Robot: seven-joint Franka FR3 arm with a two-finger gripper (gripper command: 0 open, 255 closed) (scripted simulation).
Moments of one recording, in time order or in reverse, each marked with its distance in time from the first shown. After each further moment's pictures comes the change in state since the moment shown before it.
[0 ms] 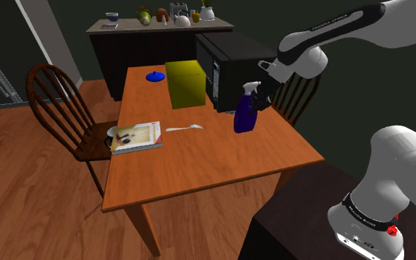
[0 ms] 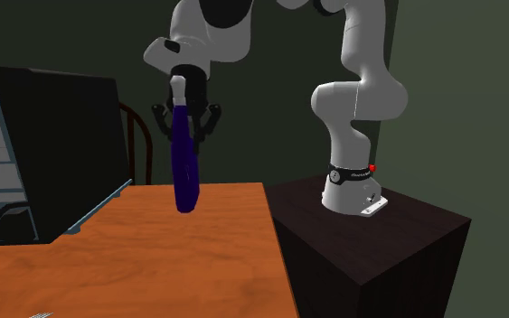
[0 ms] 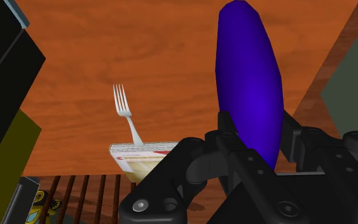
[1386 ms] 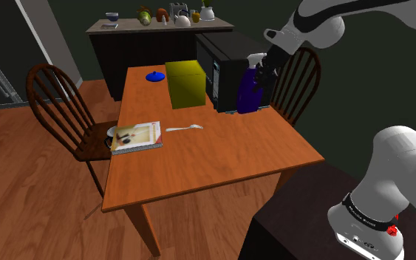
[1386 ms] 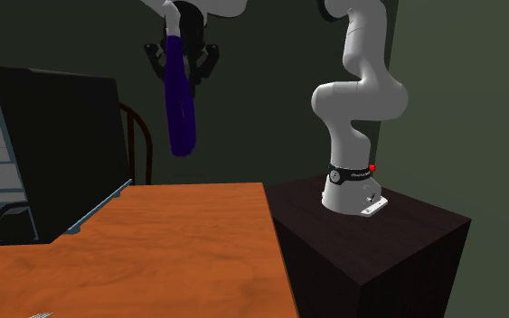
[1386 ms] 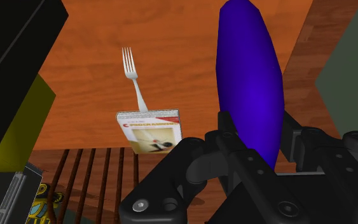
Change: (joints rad) arm -0.082 -0.130 0.112 0.155 -0.166 -0.218 0.225
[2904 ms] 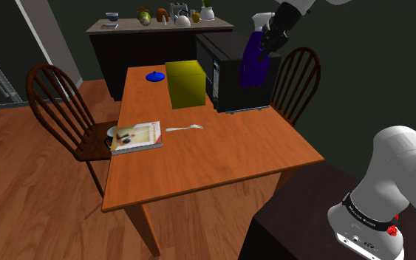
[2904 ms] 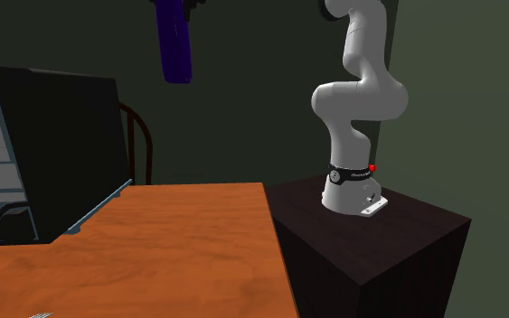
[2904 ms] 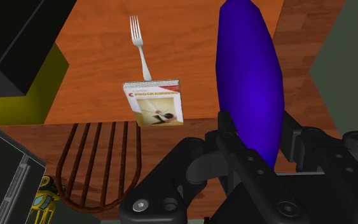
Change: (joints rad) arm -0.002 -0.012 0.047 0.288 -0.043 -0.271 0.144
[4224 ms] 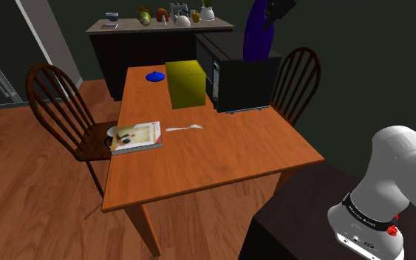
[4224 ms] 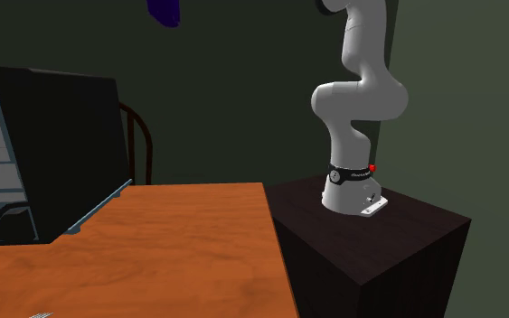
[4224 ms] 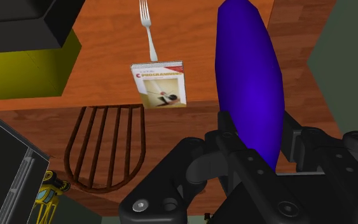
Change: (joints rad) arm 0.041 0.125 -0.063 0.348 0.054 -0.244 0.039
